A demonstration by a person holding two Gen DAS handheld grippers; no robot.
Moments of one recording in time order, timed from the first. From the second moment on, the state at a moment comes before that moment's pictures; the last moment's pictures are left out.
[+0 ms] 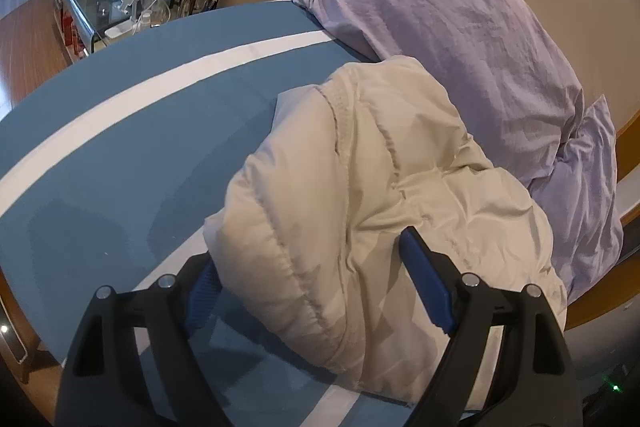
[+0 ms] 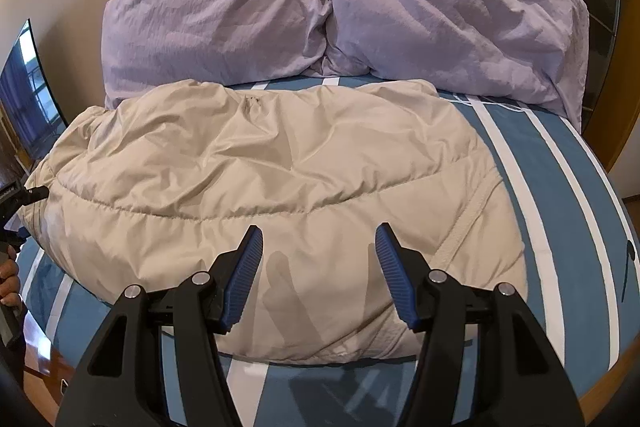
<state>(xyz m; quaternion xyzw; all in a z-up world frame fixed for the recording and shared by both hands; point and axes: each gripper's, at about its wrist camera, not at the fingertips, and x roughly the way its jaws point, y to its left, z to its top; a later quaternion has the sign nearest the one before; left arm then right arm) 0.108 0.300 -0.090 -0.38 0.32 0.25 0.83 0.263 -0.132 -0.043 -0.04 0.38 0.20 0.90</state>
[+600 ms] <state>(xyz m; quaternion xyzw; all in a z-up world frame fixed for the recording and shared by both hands) 0.118 0.299 -0.098 -0.42 0.30 0.24 0.82 0.257 -0.094 -0.076 -0.09 0.38 0.21 0.90</state>
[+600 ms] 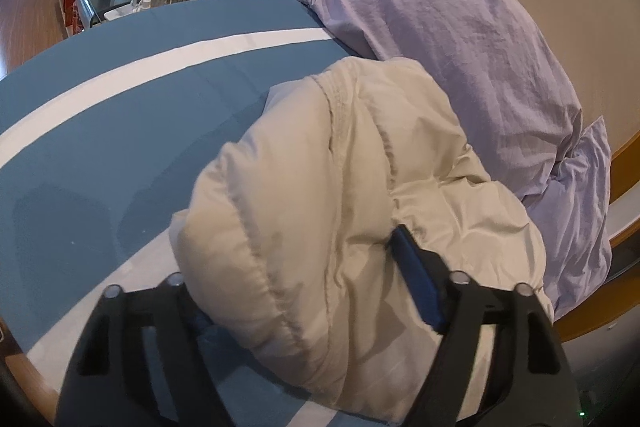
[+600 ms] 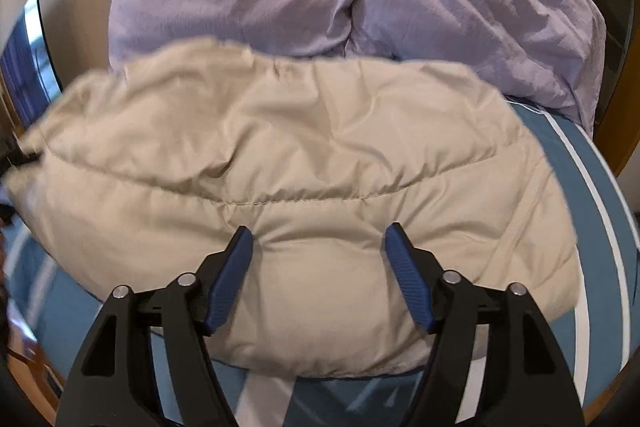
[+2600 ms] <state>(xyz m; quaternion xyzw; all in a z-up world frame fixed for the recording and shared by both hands) 0.269 -0.122 0.005 -0.07 0.35 -0.06 0.93 0.285 -0.290 -0.045 0.02 0.38 0.10 0.92</state>
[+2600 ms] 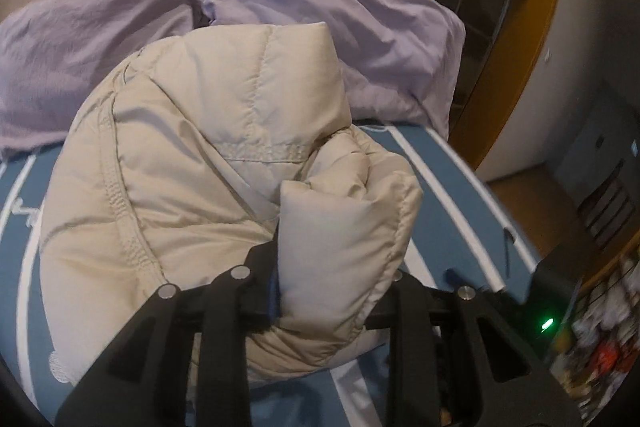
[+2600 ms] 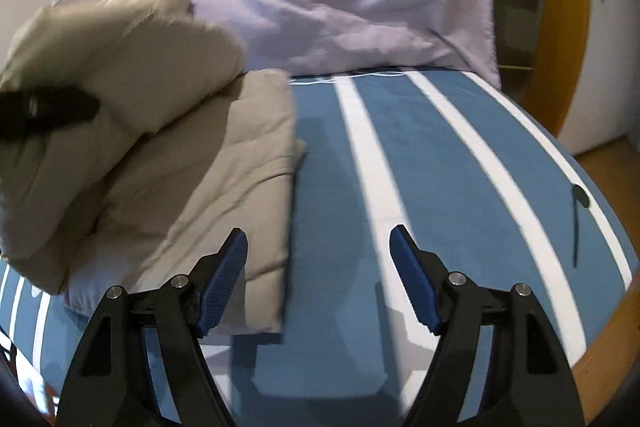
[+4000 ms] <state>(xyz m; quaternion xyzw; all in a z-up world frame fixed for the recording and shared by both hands) 0.269 0.052 0.000 -0.17 0.34 0.09 0.92 0.285 -0.295 -0.016 0.02 0.35 0.09 0.93</state>
